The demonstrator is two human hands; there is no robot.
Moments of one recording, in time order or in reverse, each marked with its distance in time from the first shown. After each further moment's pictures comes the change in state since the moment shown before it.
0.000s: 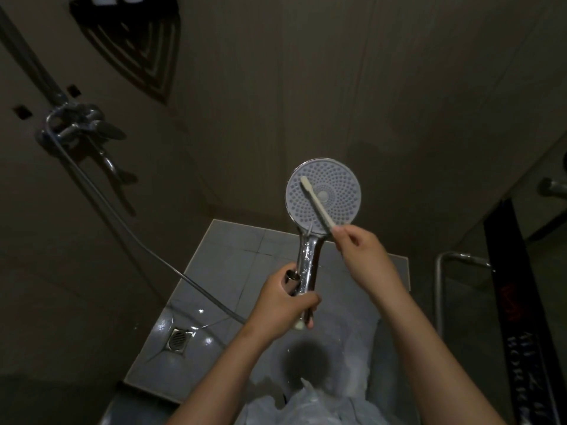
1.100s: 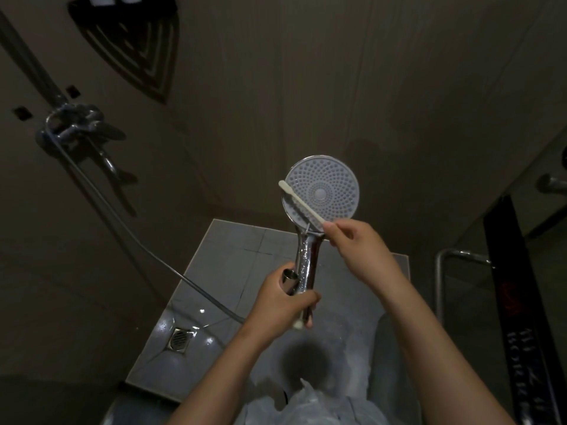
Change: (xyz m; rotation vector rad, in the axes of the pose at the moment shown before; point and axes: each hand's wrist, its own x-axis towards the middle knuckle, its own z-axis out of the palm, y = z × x) left_hand -0.005 0.002 -0.002 -0.030 -0.014 -0.004; right_hand 0.005 -0.008 -0.003 -0.117 -0.063 -0.061
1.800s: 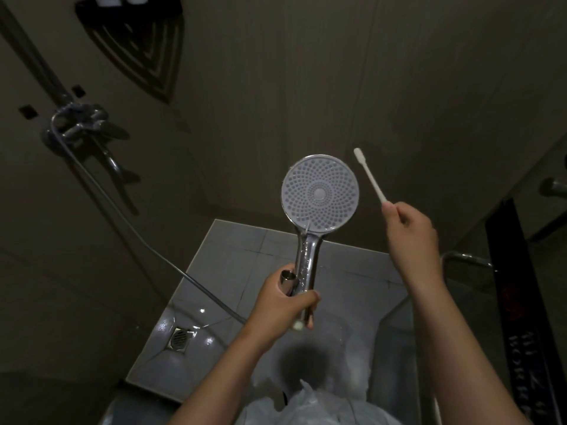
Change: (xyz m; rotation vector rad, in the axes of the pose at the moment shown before) left_hand -0.005 0.004 0.000 -0.038 0.009 0.006; right_hand 0.002 0.018 -0.035 0.014 0.443 0.051
